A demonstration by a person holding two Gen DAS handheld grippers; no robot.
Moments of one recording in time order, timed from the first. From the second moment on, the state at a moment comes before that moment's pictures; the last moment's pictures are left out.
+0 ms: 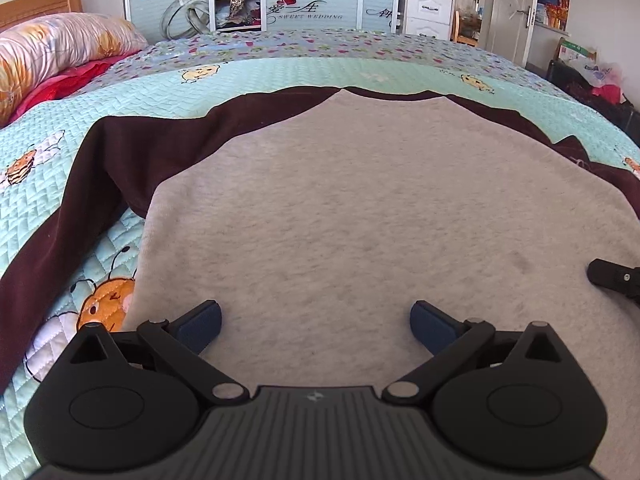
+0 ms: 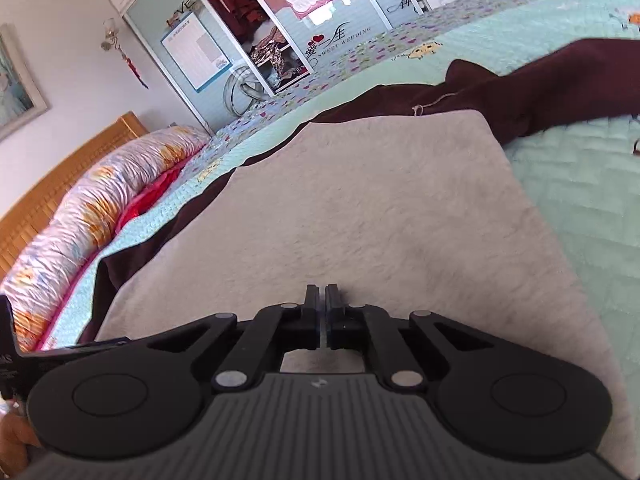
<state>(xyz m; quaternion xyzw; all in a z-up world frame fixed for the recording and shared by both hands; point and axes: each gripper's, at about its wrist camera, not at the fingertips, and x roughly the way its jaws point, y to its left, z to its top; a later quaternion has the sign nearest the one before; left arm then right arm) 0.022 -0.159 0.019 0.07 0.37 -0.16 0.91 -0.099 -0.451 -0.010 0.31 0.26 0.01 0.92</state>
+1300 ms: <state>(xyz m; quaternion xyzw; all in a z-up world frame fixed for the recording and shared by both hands) -0.098 -0.174 0.034 0.09 0.45 -0.07 0.89 -0.246 -0.416 0.017 0.32 0.32 -0.02 0.89</state>
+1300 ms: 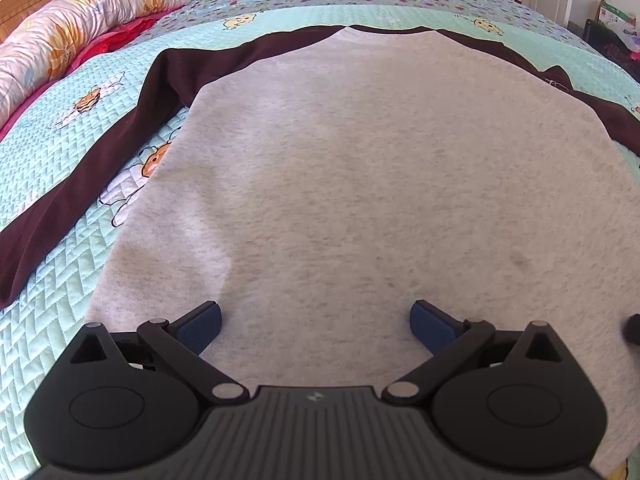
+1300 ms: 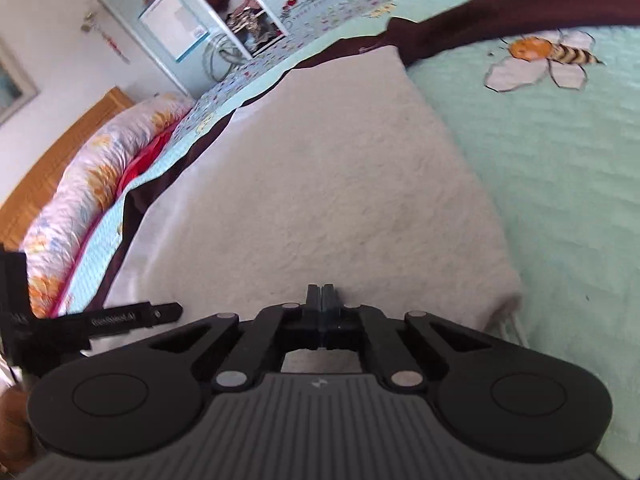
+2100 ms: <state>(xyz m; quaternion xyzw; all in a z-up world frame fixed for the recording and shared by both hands) -0.134 -0.223 0.071 0.09 0.41 -0.19 0.89 -0.333 -0.476 0.028 0.45 0.21 -0.05 0.87</state>
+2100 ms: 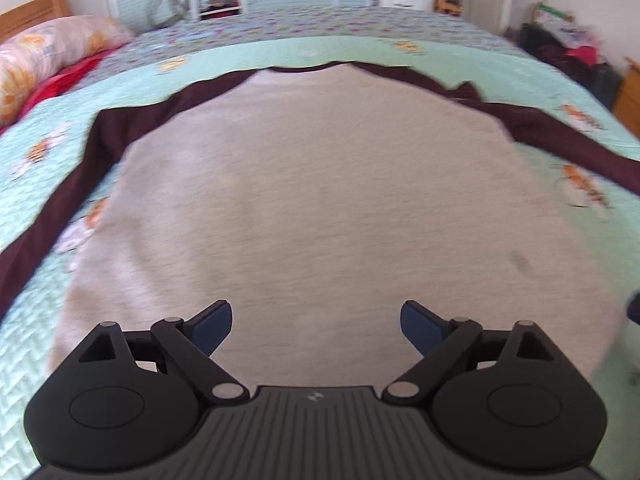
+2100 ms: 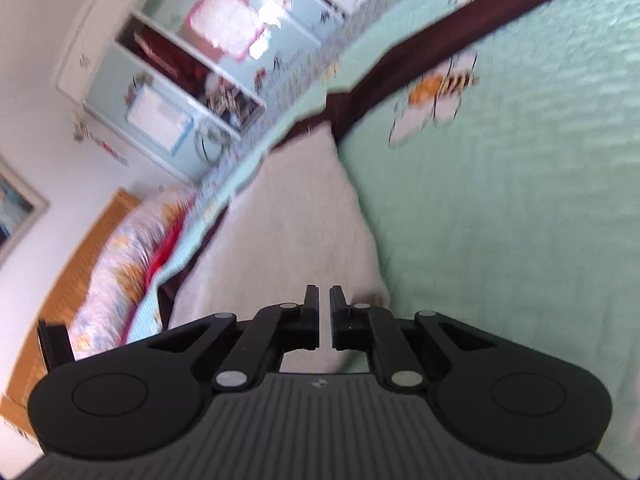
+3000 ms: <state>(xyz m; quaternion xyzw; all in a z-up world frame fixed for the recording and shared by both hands) -0.130 -0.327 0.059 0.08 0.41 -0.31 0.85 -0.322 -0.501 -0.008 0.45 0.26 -0.02 0.86</state>
